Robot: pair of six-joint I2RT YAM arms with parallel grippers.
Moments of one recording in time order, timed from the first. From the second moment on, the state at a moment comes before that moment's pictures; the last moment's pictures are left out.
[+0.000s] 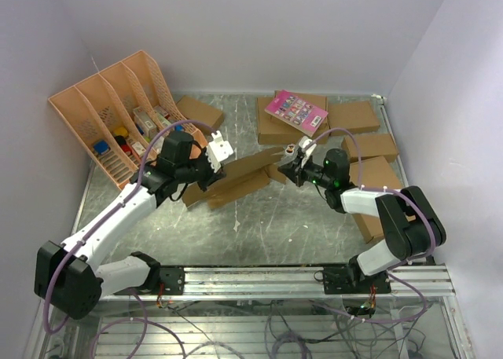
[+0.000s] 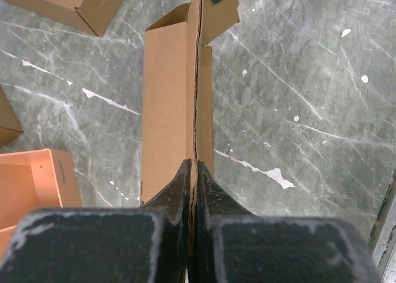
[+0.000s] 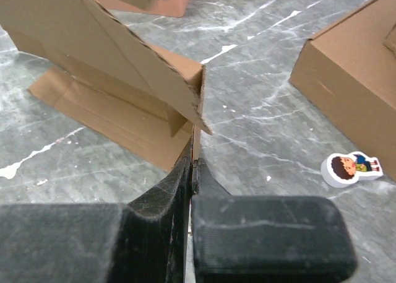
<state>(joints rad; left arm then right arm) -0.50 1.12 0.89 -0.35 0.48 0.43 0.32 1.54 0.52 0.76 -0.65 -0.15</state>
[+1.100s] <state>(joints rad) -0.50 1.15 0.89 -0.34 0.49 0.40 0.33 1.57 0.61 0.54 -0.86 -0.12</state>
